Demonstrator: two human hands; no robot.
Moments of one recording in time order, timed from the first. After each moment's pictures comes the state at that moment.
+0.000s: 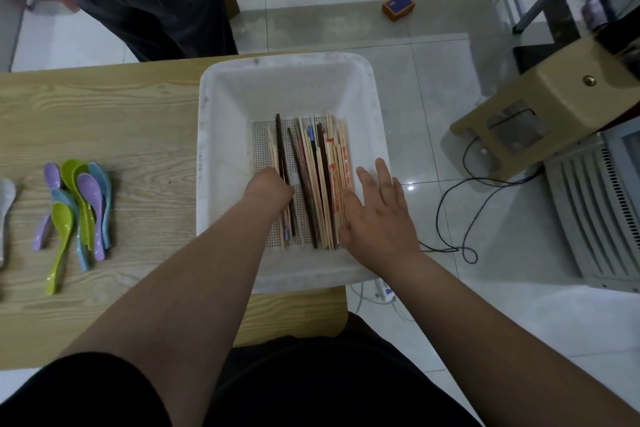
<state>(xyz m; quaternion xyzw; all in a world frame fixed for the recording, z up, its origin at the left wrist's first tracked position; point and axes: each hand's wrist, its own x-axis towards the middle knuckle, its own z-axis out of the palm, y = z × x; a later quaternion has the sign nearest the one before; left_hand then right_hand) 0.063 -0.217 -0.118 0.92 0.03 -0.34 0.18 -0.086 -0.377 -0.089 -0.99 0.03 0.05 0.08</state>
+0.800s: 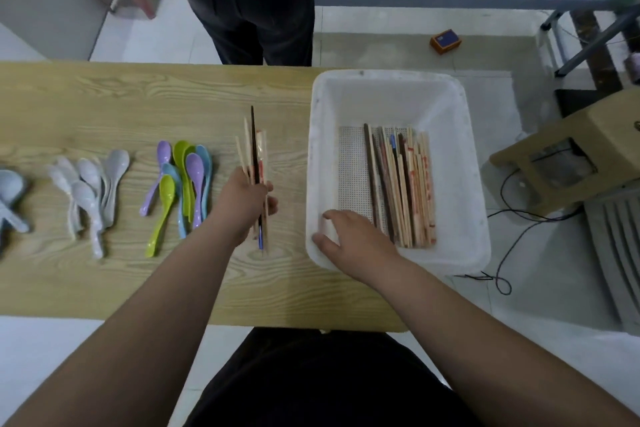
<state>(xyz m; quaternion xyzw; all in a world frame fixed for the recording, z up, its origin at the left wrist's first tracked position) 0.042 -0.020 -0.045 0.76 0.21 -0.20 0.58 -0.059 -0.210 -0.052 -0.92 0.00 0.25 0.30</state>
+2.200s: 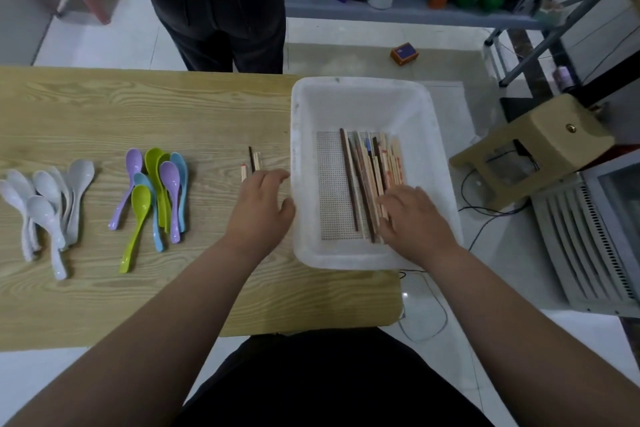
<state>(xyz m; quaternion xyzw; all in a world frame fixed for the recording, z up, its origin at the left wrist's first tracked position) 0.013 -0.038 -0.064 0.93 -0.19 -0.01 0.32 -0.080 -0.310 -0.058 -0.99 0.01 0.07 0.10</state>
